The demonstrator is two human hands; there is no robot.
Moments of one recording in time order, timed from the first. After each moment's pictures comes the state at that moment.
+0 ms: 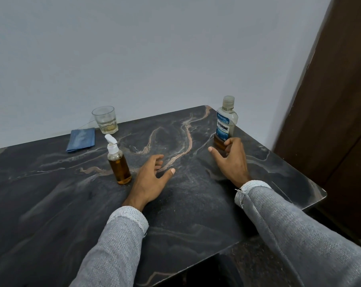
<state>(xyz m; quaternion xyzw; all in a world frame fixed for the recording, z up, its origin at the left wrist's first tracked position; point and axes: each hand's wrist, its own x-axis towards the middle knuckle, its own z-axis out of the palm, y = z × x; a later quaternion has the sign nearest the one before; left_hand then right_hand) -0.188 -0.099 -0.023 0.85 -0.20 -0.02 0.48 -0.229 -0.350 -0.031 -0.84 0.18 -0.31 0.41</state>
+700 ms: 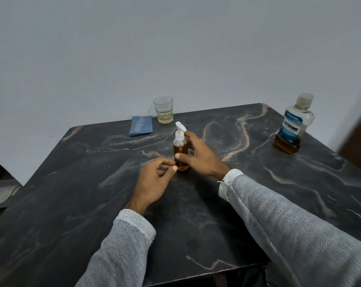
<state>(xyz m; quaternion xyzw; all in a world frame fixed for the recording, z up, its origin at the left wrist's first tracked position) -0.199 0.035 -0.012 0.85 -0.12 0.04 0.52 -0.167 -0.143 0.002 -0.83 -0.14 -0.03 0.54</state>
